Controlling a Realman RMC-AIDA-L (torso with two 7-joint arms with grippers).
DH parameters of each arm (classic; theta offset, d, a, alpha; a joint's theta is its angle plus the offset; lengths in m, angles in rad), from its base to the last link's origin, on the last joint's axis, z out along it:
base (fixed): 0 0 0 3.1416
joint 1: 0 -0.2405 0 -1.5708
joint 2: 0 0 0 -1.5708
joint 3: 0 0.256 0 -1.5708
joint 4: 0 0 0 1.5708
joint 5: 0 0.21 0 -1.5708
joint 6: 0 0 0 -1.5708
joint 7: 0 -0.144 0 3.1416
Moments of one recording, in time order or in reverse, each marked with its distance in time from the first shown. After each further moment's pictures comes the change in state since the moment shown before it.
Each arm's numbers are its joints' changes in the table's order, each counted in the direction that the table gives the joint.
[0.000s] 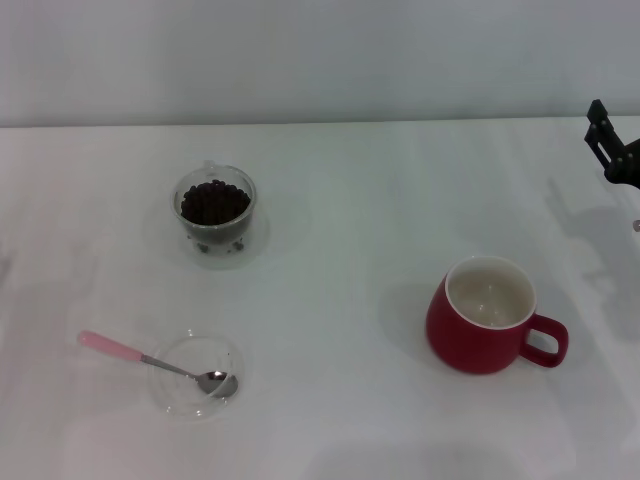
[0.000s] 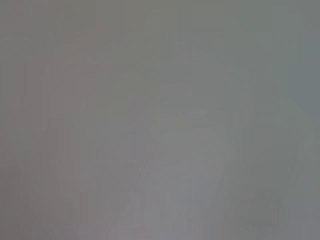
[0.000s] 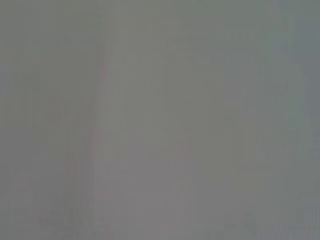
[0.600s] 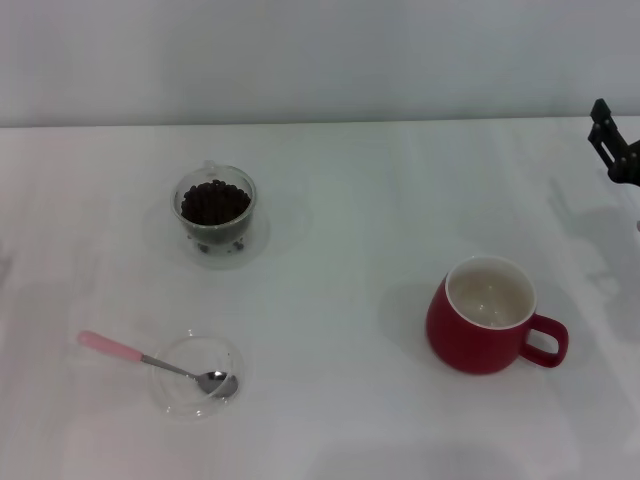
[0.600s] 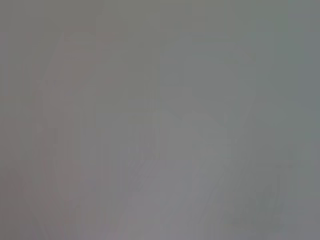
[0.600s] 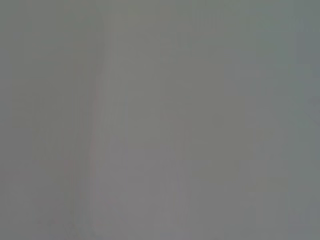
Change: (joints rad) left arm 0.002 0.000 0.000 0.000 0.000 0.000 0.000; right arm 0.004 0.003 -0.001 -0.003 -0.001 -0.006 0.000
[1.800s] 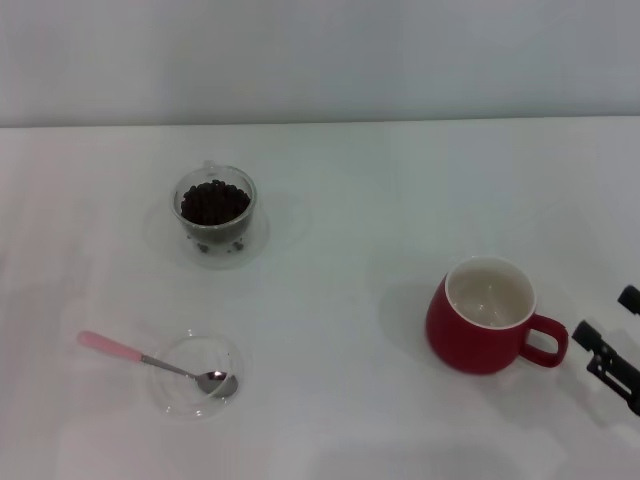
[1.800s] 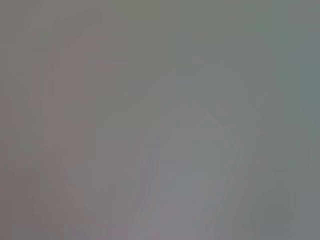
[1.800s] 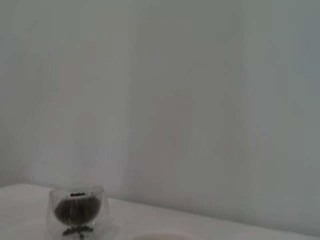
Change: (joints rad) left arm -0.013 -0.003 -0.009 0.011 -0.011 -0.010 0.000; right arm 0.362 0.017 -0.622 -0.157 -0.009 -0.342 -0.323
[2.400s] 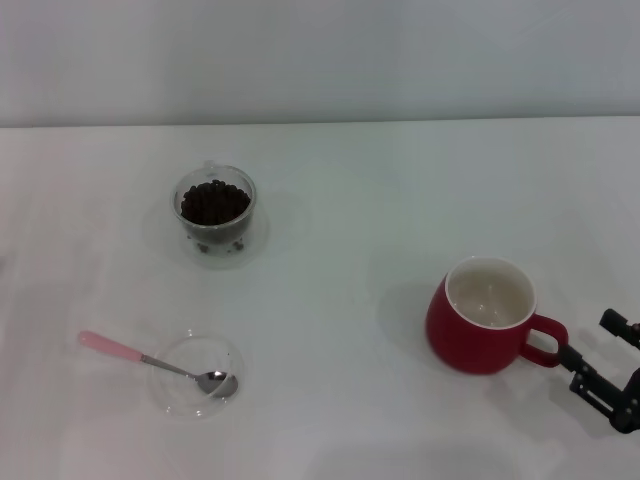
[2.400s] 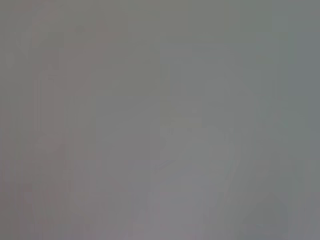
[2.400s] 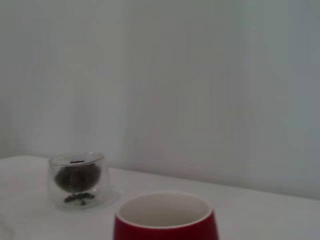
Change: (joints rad) left arm 0.000 0.003 0.002 -0.003 0.001 -0.027 0.002; right arm -0.004 -0.003 -0.033 0.026 0.000 0.086 0.011
